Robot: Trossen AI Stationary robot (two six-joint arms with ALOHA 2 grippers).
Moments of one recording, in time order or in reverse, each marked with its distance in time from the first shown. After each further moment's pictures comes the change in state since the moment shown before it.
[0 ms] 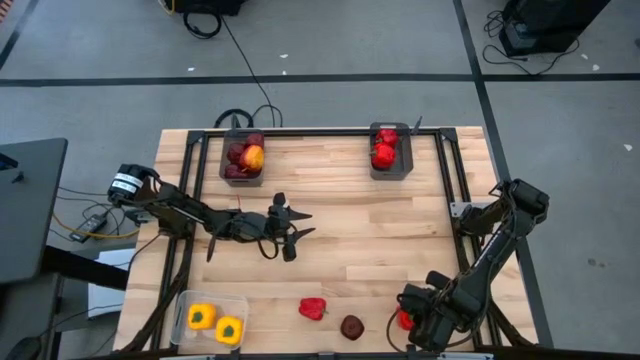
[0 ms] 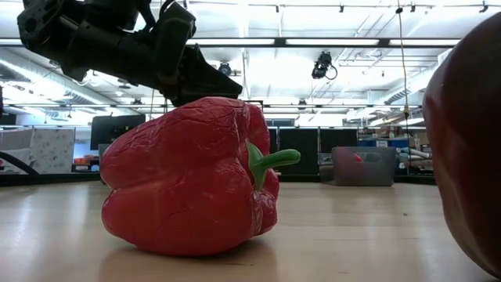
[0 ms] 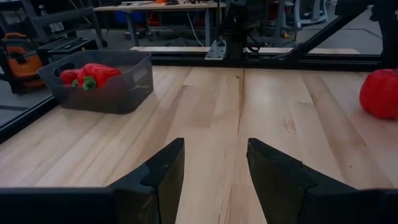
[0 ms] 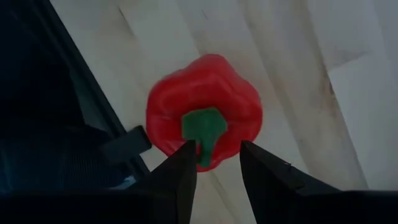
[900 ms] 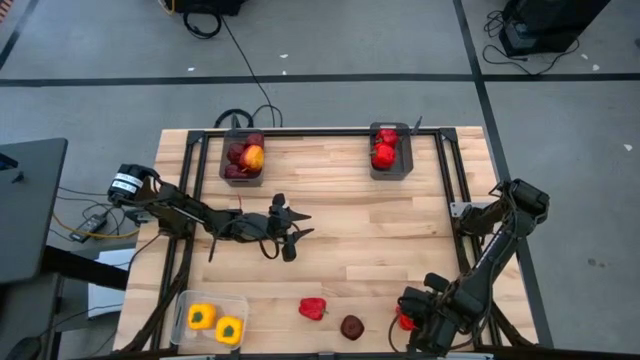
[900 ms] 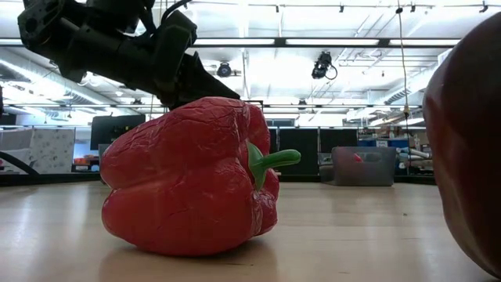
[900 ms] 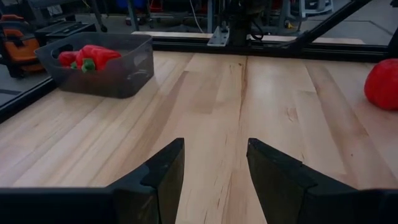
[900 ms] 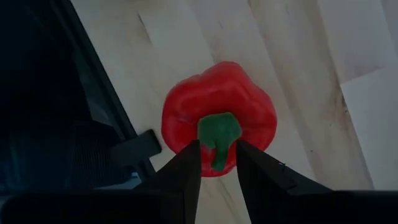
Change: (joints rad) left arm 0.000 0.000 0.000 -0.056 0.000 -0.050; right arm 0.014 0.000 -0.001 0.037 0.040 -0.025
